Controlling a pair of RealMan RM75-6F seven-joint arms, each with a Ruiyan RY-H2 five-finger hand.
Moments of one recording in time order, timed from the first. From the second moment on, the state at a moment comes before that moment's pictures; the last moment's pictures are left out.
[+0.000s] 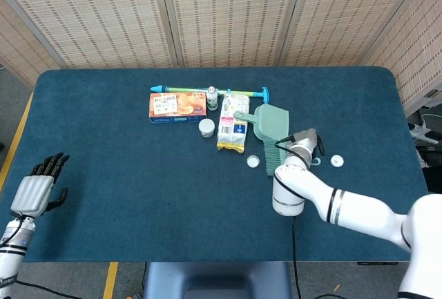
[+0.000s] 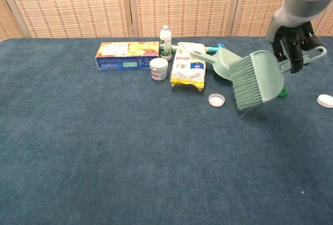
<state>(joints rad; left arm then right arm) -0.30 -1.28 -0.06 -1.26 1.39 1.20 -0.05 1.16 -1.42 0.70 -1.55 0.64 1.36 -2.06</state>
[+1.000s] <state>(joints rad) -0.30 -1.28 -0.05 -1.26 1.40 1.21 -0.06 1.27 -1.59 0.54 -1.29 0.51 1.18 -1.93</state>
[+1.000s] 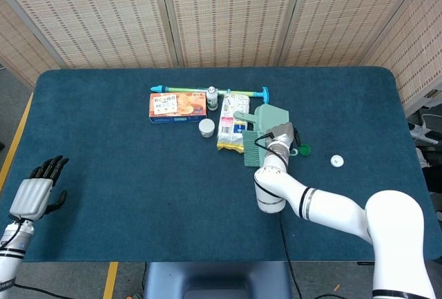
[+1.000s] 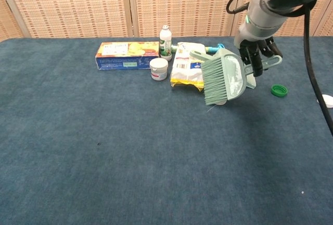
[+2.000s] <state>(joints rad) -0.31 -1.29 -0.05 -1.24 1.40 1.18 -0.05 1.20 -1.48 0.44 -1.35 0.42 1.35 -1.99</state>
